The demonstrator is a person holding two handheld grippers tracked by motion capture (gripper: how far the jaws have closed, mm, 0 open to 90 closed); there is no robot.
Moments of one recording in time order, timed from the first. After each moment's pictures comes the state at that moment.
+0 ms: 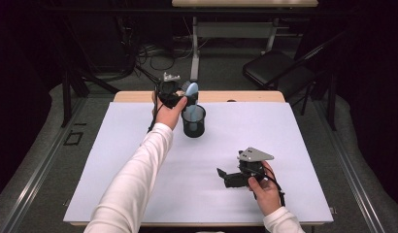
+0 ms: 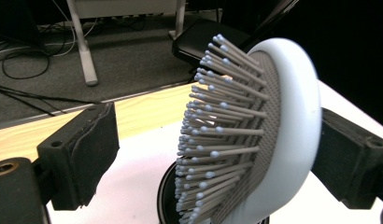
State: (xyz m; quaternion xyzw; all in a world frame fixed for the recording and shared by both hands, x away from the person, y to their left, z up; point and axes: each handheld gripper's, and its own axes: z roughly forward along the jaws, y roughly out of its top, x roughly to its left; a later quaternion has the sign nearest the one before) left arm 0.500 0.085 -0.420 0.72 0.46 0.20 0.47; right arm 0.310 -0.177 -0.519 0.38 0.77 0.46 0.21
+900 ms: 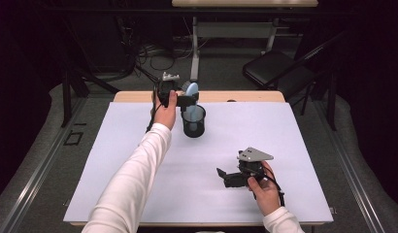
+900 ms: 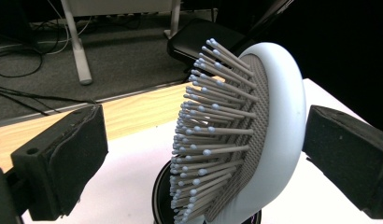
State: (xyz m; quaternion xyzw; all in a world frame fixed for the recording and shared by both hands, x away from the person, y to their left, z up) left arm 0.499 0.086 -0.417 0.73 0.46 0.19 0.48; right arm 0.310 -0.176 -0.519 0.38 0.77 0.46 0.21
